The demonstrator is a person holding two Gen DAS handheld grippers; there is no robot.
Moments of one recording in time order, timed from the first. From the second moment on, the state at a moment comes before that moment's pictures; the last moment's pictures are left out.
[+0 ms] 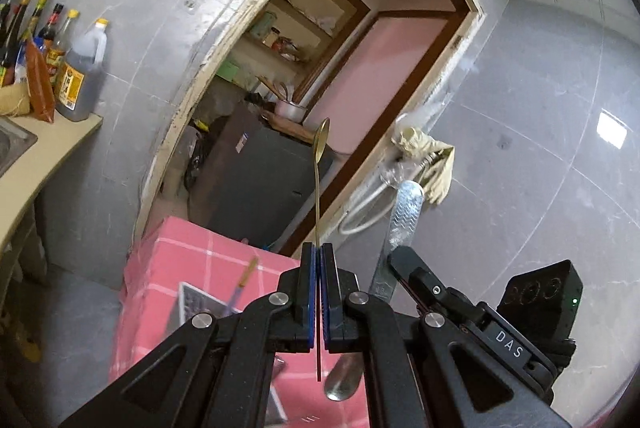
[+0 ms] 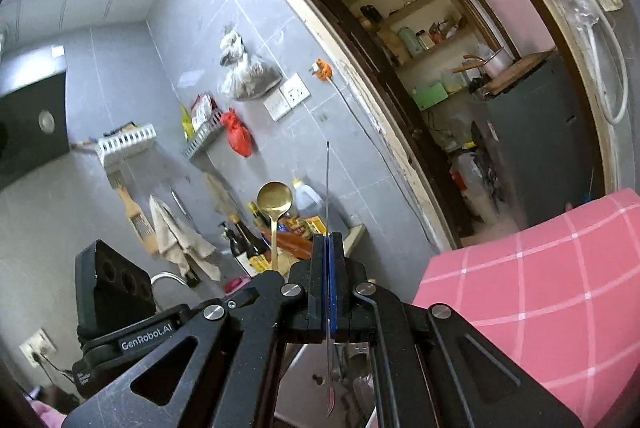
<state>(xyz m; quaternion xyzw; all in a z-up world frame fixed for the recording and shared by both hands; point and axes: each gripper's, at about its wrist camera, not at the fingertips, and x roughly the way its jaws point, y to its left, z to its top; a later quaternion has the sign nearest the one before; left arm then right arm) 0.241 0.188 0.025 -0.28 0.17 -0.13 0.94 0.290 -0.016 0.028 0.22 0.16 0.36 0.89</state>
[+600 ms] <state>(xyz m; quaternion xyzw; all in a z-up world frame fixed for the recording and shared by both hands) 0.224 0.186 -0.020 -0.21 0.17 -0.13 0.95 0.288 0.004 -0.020 0.17 0.20 0.35 0.90</state>
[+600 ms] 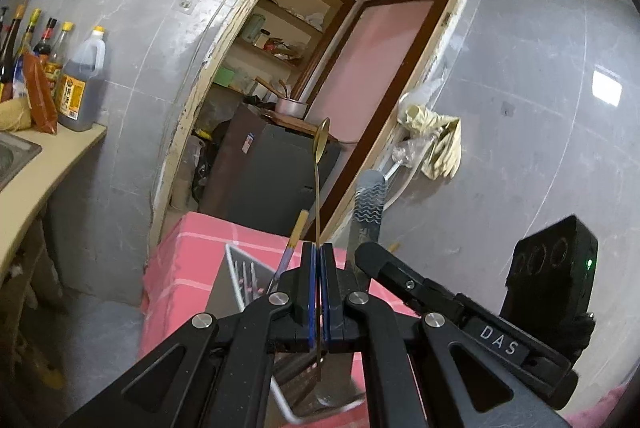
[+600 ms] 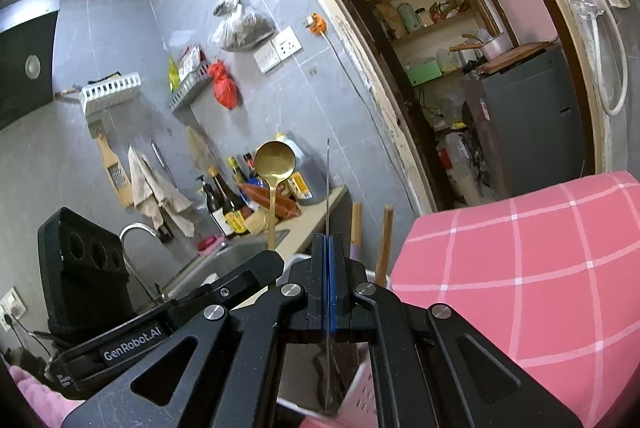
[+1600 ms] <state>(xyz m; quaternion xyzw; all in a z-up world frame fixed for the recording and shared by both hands) 0.213 0.181 -0.016 -0.11 0.23 -0.12 0.96 0.250 -0.008 -0.012 0.12 0.23 0.31 0.91</state>
